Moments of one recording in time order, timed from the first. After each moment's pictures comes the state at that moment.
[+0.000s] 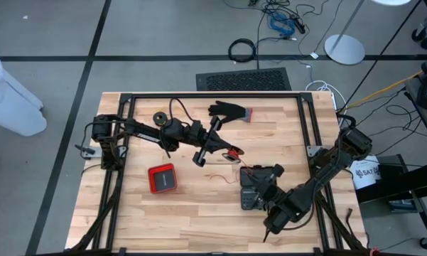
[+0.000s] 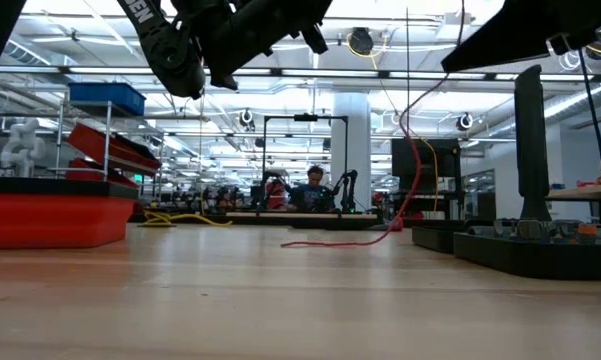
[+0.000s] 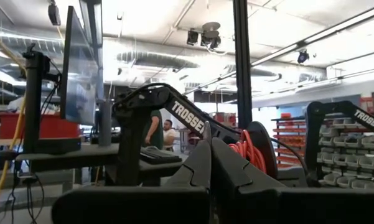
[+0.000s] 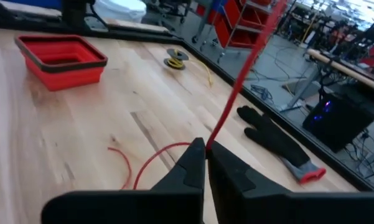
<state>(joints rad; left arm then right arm) 0.13 1.84 0.92 1.46 0.52 -0.23 0.76 1.67 1.03 -0.72 1.30 1.08</state>
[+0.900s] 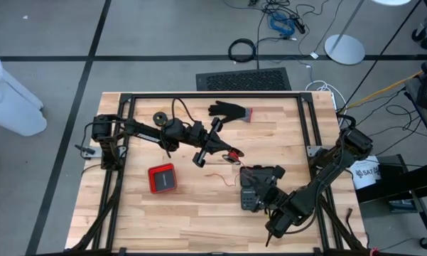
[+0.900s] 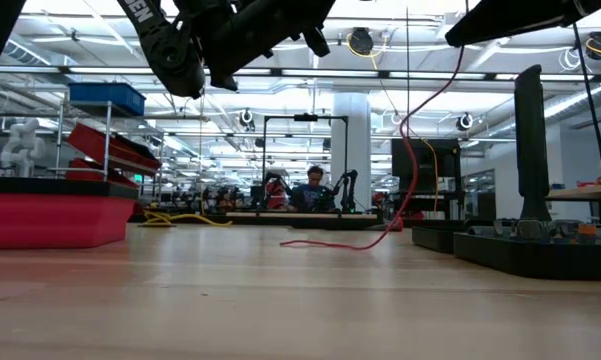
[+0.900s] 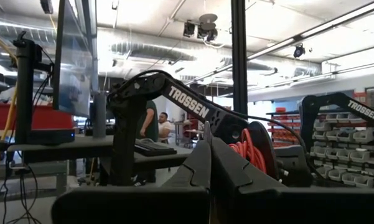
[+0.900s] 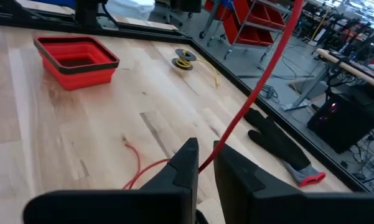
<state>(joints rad) 0.13 1.84 0.92 1.42 0.55 -0.23 0.79 1.67 1.13 -0.86 1.26 1.09</state>
